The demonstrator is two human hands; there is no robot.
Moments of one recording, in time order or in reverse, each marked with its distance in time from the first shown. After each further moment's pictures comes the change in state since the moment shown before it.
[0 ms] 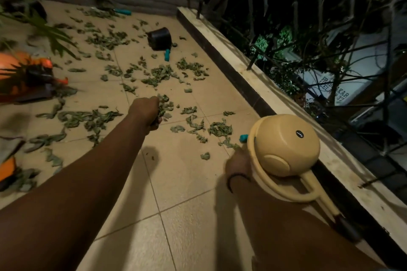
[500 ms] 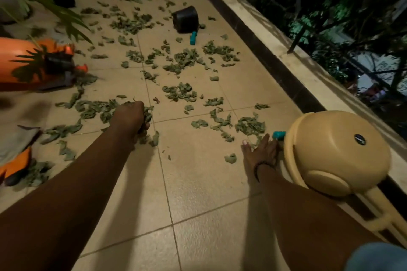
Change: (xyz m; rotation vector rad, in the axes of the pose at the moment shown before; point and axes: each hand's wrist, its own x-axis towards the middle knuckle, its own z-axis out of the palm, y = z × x) left_hand 0.046 -0.048 -0.043 -0.007 0.231 -0.053; right_hand 0.098 -0.030 0.060 0.716 -0.237 -0.047
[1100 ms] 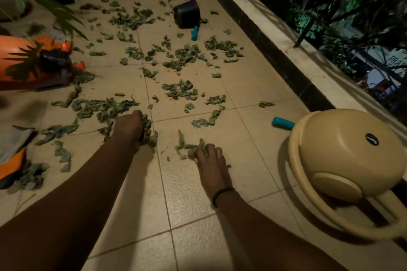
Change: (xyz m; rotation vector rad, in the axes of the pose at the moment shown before) left_hand 0.006 -0.021 0.012 -0.086 0.033 -0.131; right_hand -0.078 -0.049 0.087 -0.240 0.199 -0.845
